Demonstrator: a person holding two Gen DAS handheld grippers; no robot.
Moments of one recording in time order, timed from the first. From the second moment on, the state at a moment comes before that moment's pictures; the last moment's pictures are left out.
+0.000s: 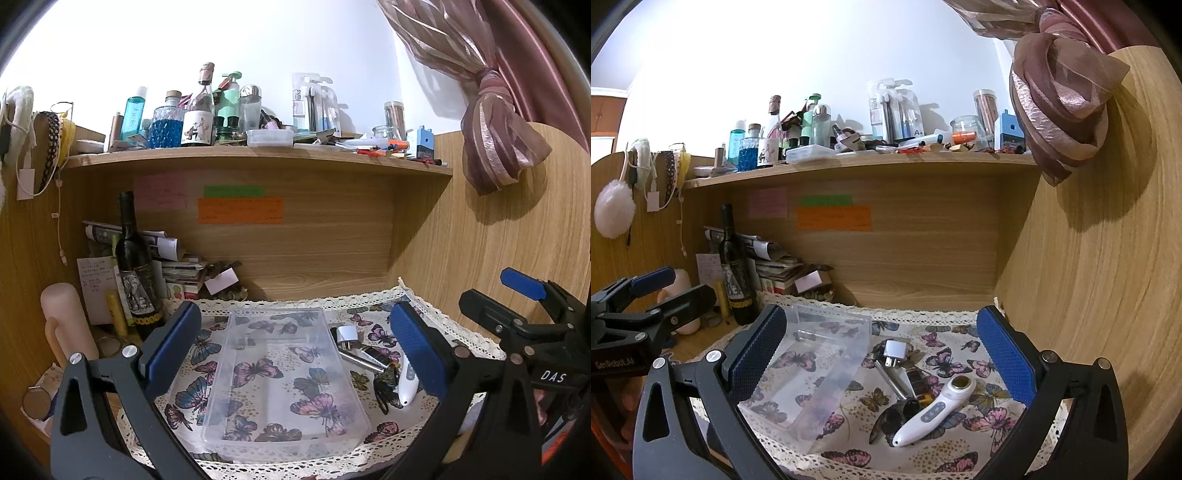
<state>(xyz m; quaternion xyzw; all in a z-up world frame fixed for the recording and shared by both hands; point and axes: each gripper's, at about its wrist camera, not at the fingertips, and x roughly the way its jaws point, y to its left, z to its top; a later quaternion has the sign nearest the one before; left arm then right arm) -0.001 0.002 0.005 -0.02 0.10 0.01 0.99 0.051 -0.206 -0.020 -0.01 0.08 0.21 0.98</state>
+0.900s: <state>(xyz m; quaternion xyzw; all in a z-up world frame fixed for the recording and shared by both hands) 0.005 -0.002 -0.001 -0.01 0.10 -0.01 0.99 0.057 -0.207 -0.021 0.00 0.09 0.20 0.98</state>
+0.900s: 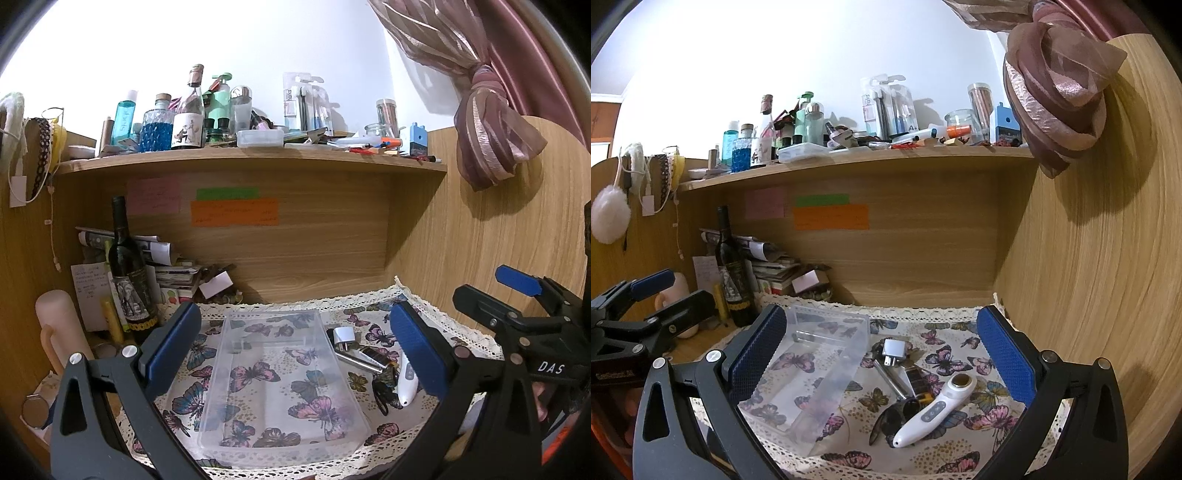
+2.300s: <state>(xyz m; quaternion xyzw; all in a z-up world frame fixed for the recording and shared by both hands) 0.079 0.067 -0.040 0.01 0.24 0.04 0.97 0.127 -0.207 -0.061 -0.02 0.21 0.18 0.96</state>
